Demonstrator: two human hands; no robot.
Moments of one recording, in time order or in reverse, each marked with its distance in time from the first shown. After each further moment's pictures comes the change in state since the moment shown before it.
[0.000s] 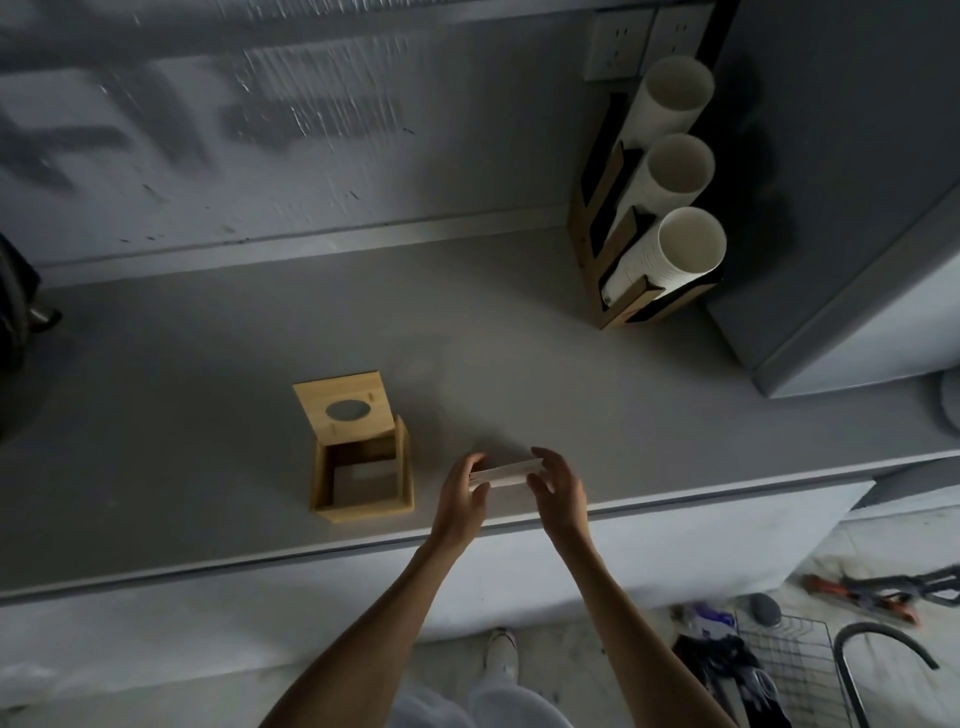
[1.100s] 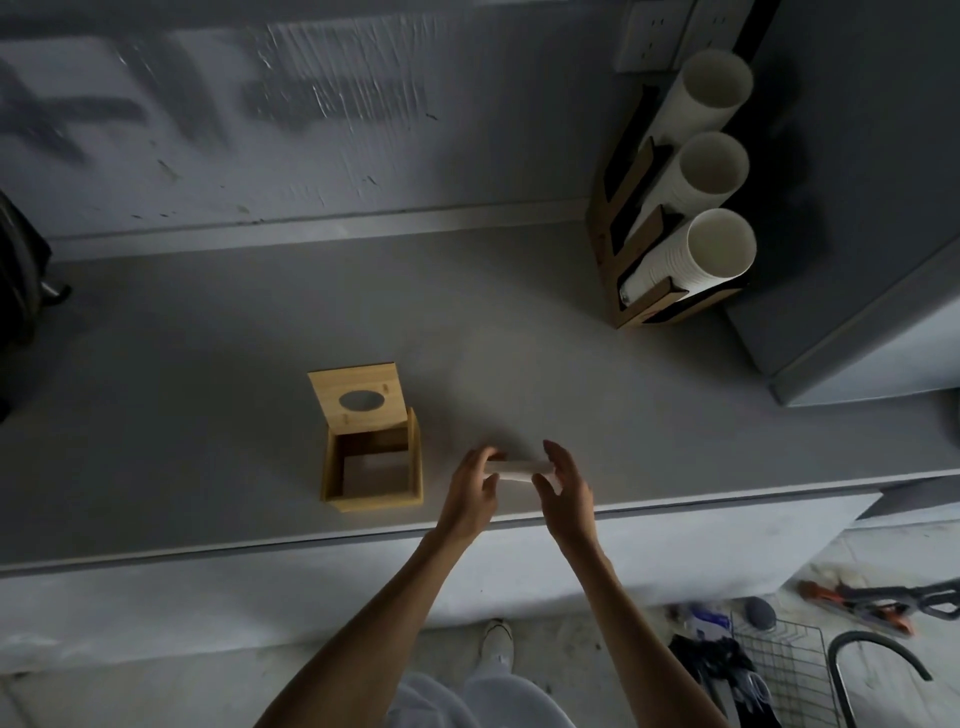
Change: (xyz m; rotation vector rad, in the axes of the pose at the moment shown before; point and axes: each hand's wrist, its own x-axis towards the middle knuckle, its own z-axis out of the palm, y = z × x) left_hand 0.002 0.020 -0.010 0.155 -0.042 -0.020; right_hand -0.006 -0.002 0.002 -0.139 -0.018 -0.089
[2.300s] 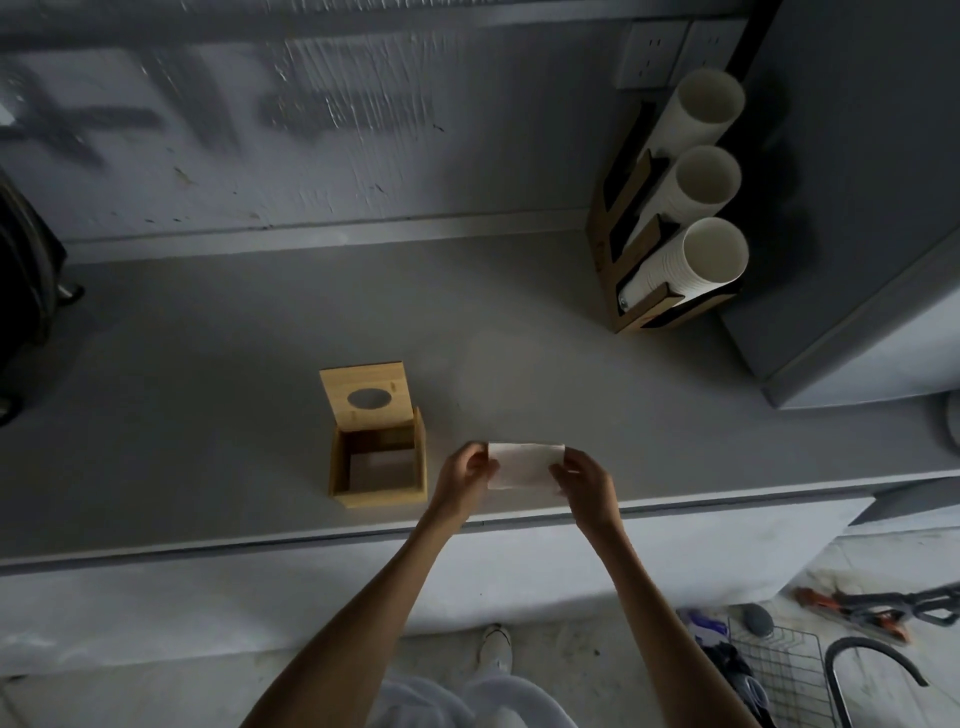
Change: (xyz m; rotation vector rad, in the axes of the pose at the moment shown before) left_hand 0.001 0.015 -0.030 -0.396 -0.021 -0.173; right_hand 0.007 -0.011 -0.030 0.214 -0.040 0.143
